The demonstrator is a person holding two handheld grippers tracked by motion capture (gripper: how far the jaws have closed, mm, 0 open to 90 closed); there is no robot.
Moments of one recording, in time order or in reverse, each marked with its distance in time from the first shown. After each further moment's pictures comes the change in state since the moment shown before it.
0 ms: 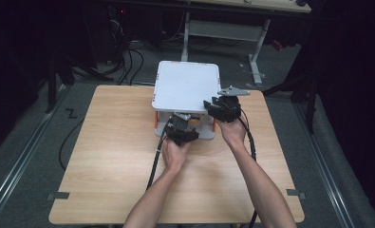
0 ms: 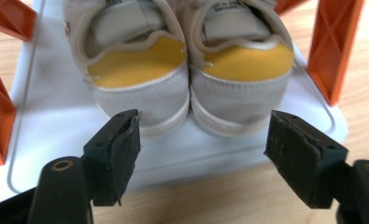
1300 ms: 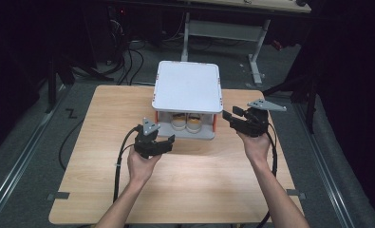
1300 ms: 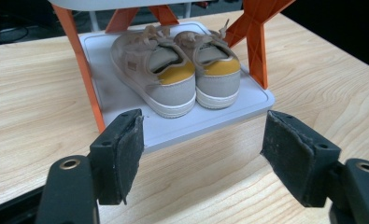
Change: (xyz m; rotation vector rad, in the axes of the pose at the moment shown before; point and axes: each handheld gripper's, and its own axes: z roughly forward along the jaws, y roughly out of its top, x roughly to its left) left arm 0.069 -0.030 -0.121 -0.199 -0.190 0.090; right arm -0.023 -0.029 -0.083 -0.082 0.064 0.103
